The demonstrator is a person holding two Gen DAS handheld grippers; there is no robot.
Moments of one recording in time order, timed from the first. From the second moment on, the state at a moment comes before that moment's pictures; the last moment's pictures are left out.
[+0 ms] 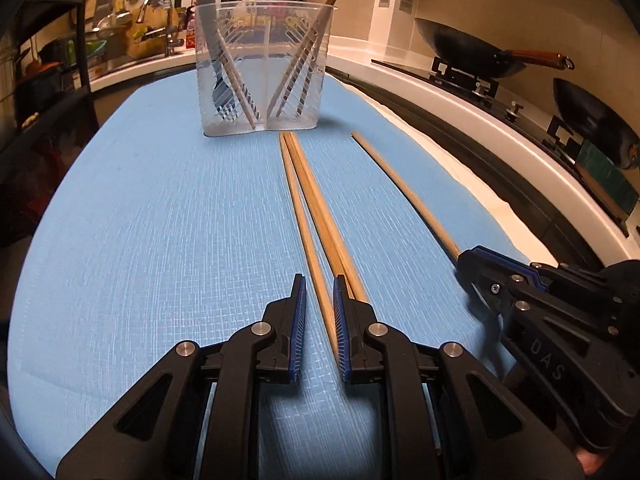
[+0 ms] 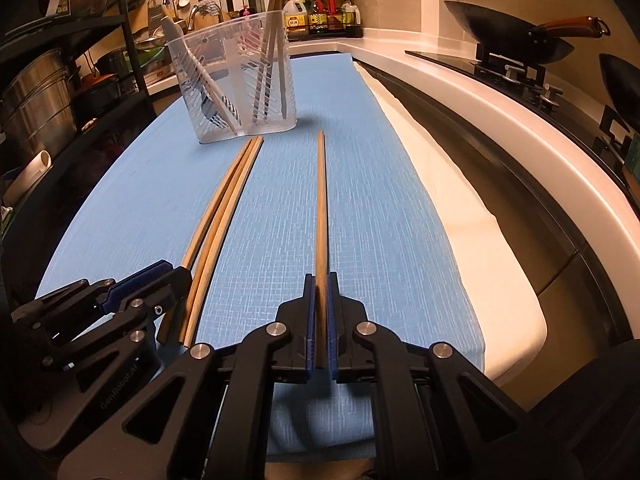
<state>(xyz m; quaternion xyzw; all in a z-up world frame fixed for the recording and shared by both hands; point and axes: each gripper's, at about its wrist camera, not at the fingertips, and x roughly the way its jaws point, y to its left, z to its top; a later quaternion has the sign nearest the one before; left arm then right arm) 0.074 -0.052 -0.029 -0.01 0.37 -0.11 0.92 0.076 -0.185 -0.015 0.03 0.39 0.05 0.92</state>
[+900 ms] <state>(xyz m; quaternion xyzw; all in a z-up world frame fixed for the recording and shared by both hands) 0.064 -0.015 -0.030 -0.01 0.35 -0.02 0.94 0.077 -0.169 -0.022 0.03 0.39 0.07 0.92</state>
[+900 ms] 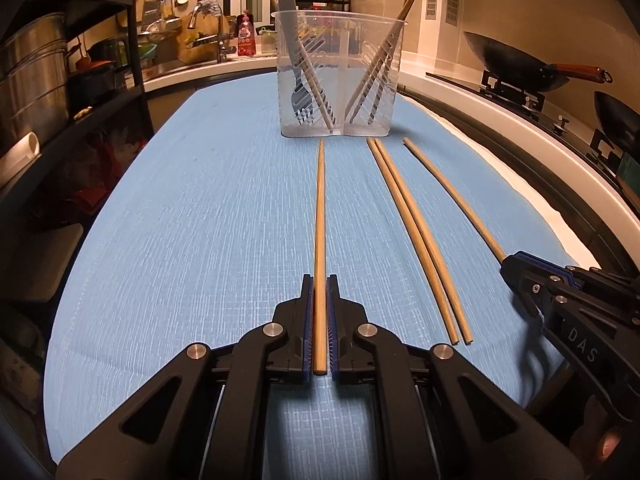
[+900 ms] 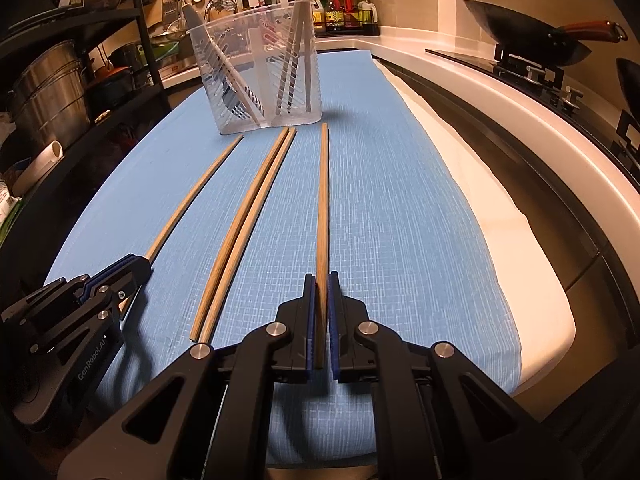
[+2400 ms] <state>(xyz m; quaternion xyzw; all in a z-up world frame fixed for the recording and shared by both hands) 0.065 -0.008 -0.029 -0.02 0.35 0.00 0.94 0.079 -0.166 -0.021 0.01 0.38 0.07 0.92</state>
